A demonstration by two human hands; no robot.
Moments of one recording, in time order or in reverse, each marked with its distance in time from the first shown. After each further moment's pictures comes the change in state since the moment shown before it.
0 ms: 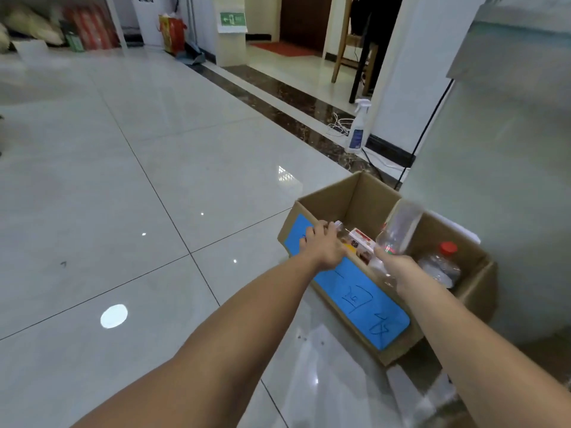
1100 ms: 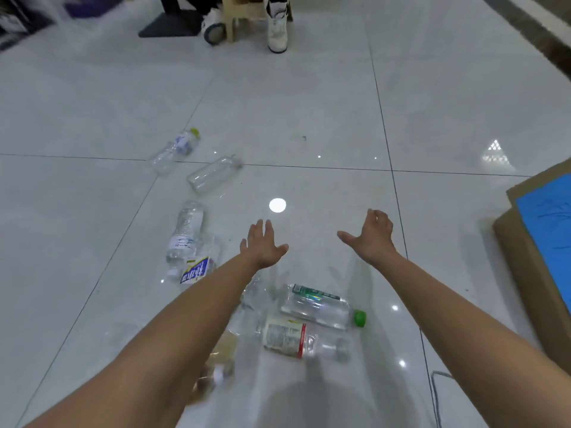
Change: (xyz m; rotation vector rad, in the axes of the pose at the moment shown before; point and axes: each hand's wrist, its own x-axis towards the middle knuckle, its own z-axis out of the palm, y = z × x) left_hand -0.387 -0.280 0.040 -0.167 0.085 -0.959; right_hand -0.228 0.124 0.245 -0.891 -0.646 -0.942
